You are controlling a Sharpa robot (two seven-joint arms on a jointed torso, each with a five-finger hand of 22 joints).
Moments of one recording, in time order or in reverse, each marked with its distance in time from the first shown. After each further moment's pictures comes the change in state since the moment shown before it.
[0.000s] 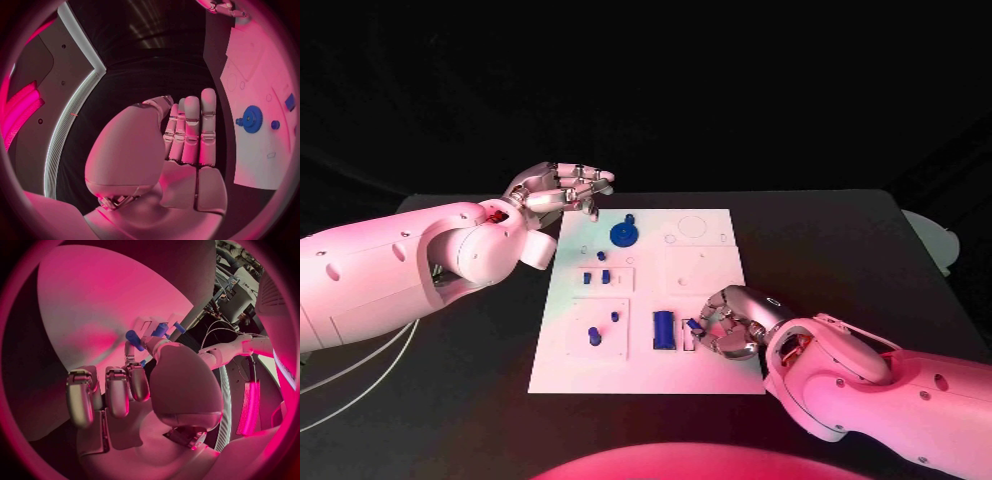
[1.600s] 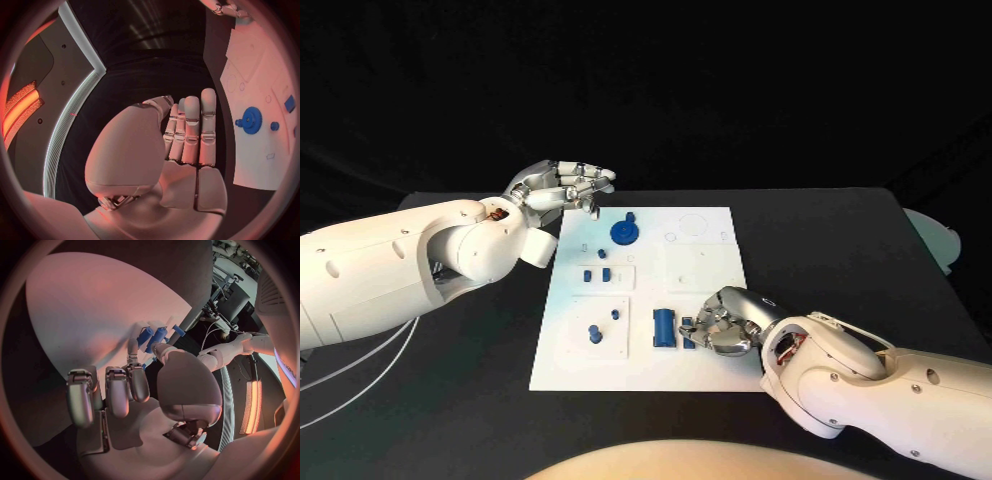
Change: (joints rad) left arm 0.000 -0.003 0.000 0.003 0.000 0.006 -0.005; left_hand 0.000 0.000 0.004 -0.004 0.000 0.000 0.000 0.000 0.000 0.000 0.000 0.000 0.000 0.000 0.000 0.000 -0.001 0.000 0.000 0.000 0.000 0.000; right arm -0.002 0.014 0.000 -0.012 0.028 0.024 0.010; right_hand -0.219 0.010 -0.171 0.020 -0.039 0.039 -0.020 0.014 0.021 0.000 0.000 0.011 0.000 0.000 0.000 0.000 -0.001 0.000 0.000 0.000 0.000 -0.001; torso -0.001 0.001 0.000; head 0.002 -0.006
